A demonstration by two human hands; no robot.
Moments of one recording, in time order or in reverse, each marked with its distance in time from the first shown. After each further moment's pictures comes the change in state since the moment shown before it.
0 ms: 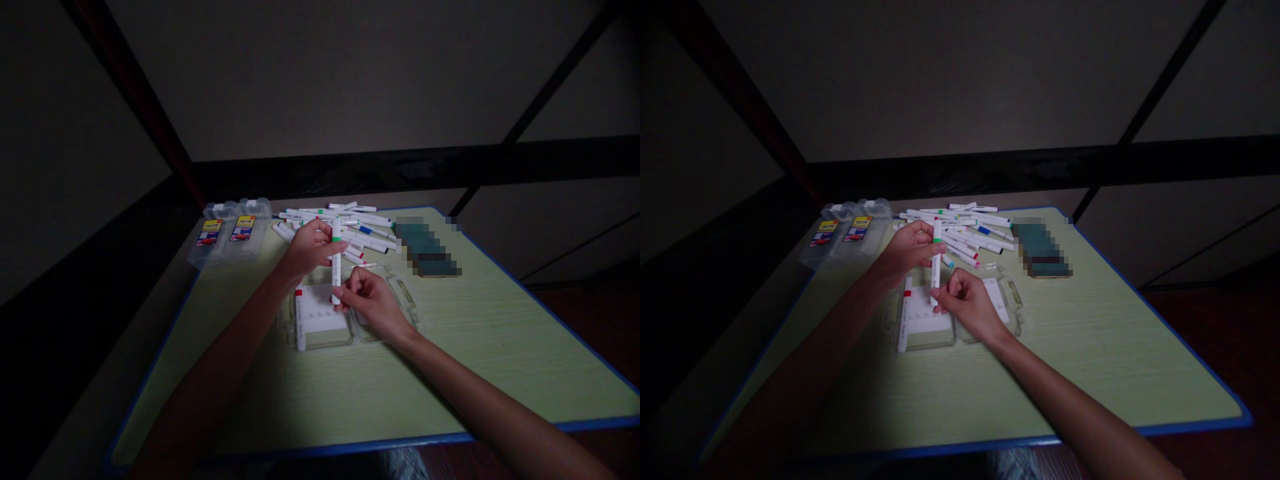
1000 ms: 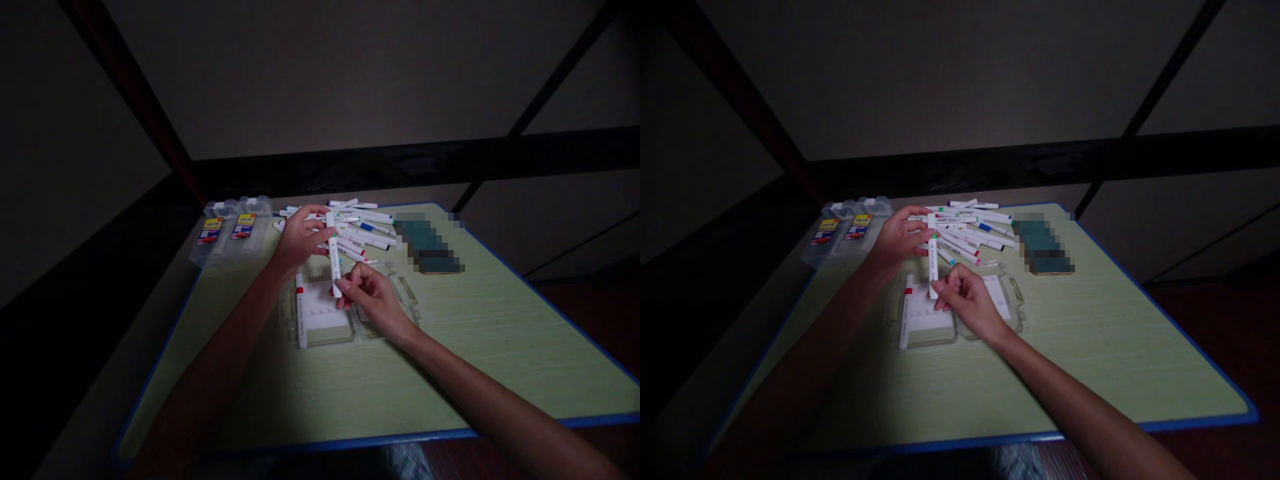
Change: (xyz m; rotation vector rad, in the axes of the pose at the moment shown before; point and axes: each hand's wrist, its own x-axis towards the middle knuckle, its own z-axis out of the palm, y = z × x) left_hand 0.004 0.001 -0.011 -0.042 0.061 0.122; right_hand -0.002 -0.001 0.000 0.042 -0.079 -0.102
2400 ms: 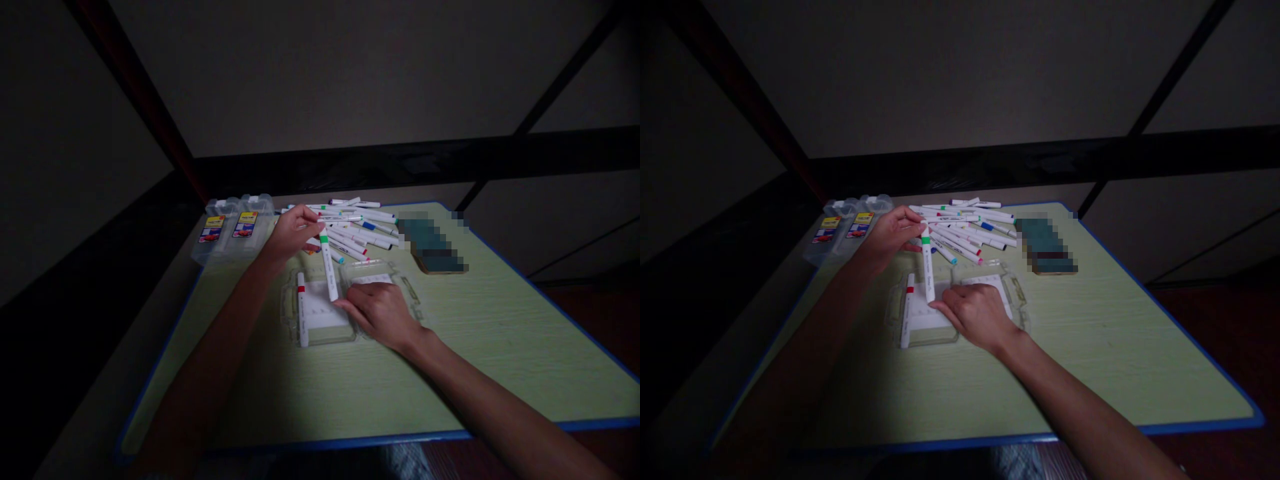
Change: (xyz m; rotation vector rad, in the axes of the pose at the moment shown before) left_hand 0.003 0.001 -0.018 0.128 0.020 -0.039; right_hand -0.013 -0.008 -0.013 -1.461 -0.156 -0.557
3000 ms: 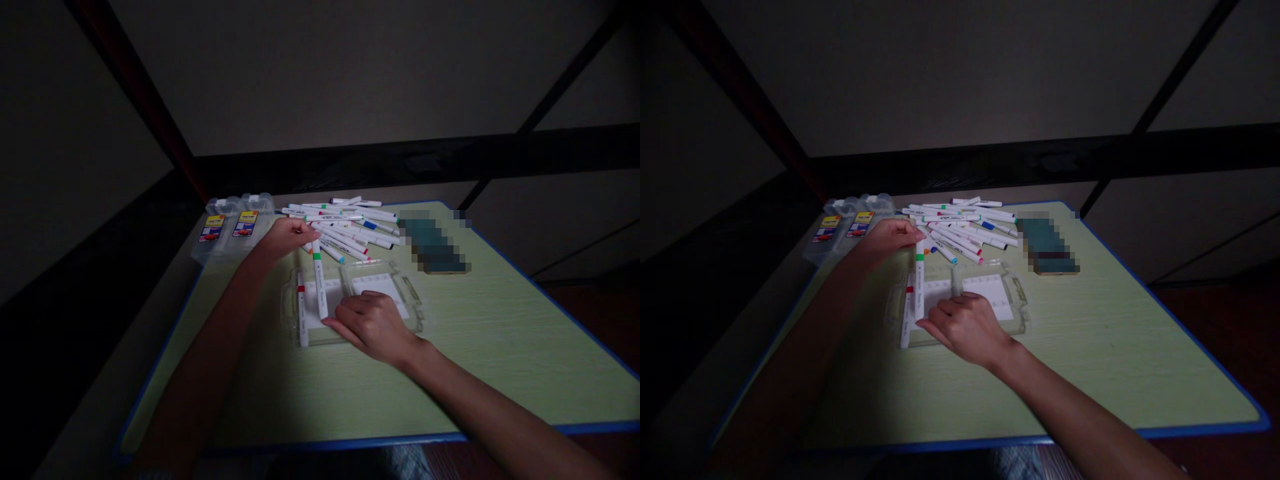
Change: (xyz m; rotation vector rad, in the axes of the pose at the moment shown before) left_hand 0.019 -0.032 -0.023 0.119 -0.130 0.059; right_hand -0.001 -0.015 0.001 0.002 -0.001 -0.164
